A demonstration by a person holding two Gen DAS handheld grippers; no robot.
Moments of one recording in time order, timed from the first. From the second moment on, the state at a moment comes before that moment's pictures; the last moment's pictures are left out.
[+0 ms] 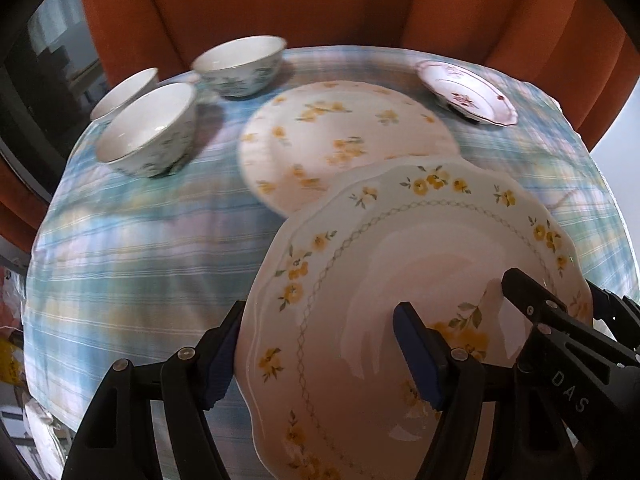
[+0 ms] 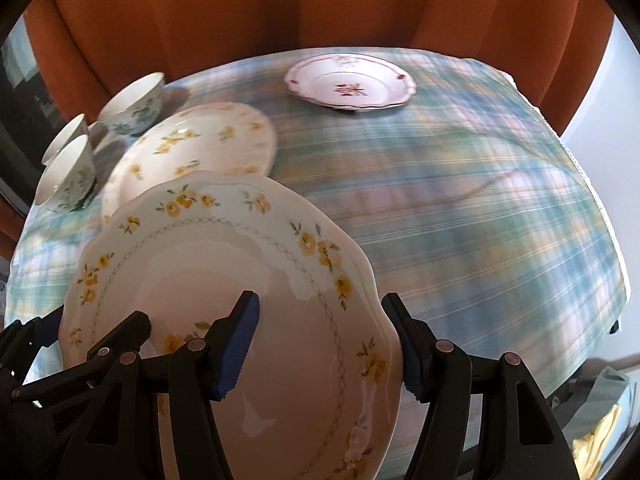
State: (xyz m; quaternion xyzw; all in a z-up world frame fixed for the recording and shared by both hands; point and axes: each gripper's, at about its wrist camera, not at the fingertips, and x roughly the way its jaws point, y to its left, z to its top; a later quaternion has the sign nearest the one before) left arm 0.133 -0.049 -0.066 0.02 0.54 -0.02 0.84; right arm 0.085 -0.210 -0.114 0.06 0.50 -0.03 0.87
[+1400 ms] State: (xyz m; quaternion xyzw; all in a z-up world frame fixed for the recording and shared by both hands) left arm 0.130 0.130 -0.099 0.02 0.57 0.03 0.82; right arm 0.108 -0.011 -0.157 0.05 0.55 0.02 0.83
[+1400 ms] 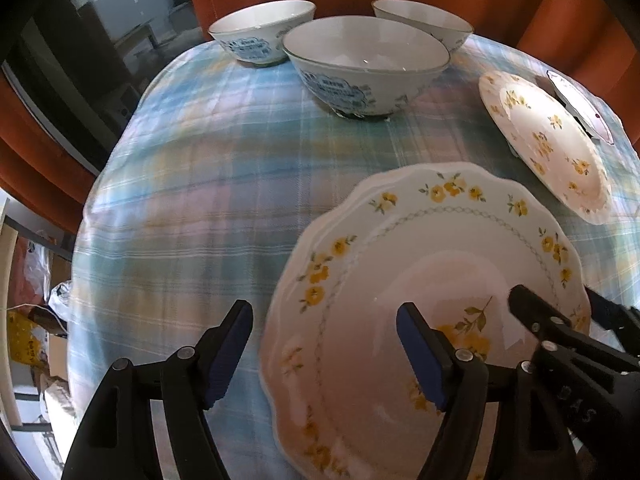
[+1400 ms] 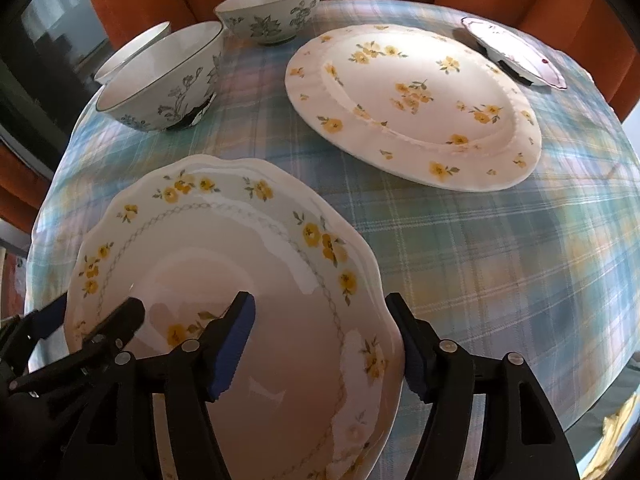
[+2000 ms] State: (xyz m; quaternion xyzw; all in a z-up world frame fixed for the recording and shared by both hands) left arm 0.158 0.075 -0.053 0.02 0.52 -0.01 0.86; right arm 0.130 -0.071 -0.084 0.09 0.49 0.02 0.87
